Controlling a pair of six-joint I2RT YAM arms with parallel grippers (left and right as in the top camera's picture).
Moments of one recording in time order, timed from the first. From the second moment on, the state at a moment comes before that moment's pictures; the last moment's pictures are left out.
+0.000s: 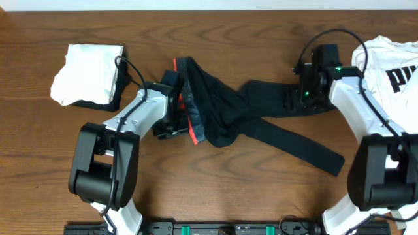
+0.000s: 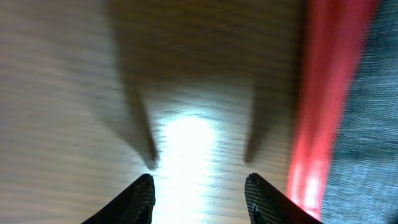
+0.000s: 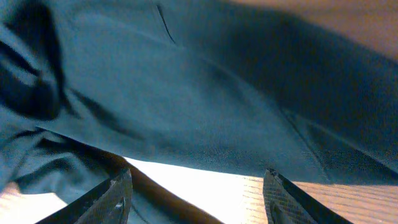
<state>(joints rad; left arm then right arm) -0.29 1.87 1.14 -0.88 0.12 -0.49 0.05 1.82 1.27 -0.81 -0.16 -0.04</state>
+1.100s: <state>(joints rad) -0.35 1.87 1.13 -0.73 0.25 -0.58 0.05 1.85 1.27 -0.76 -0.16 -0.05</state>
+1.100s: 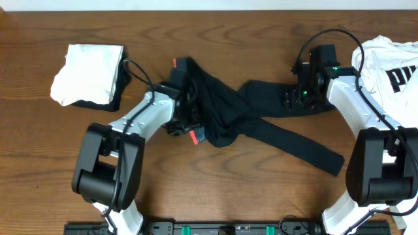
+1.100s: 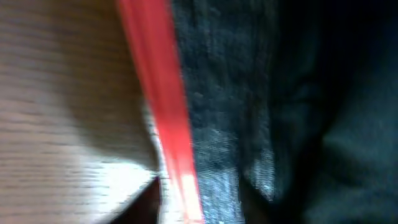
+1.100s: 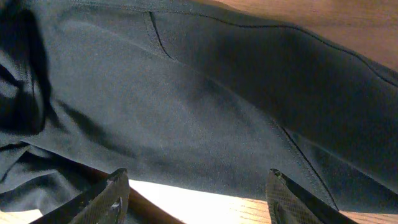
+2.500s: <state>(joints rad) -0.42 1.83 1.13 -0.65 0.20 -0.62 0.05 1.85 1.26 -0.77 -0.14 -0.05</state>
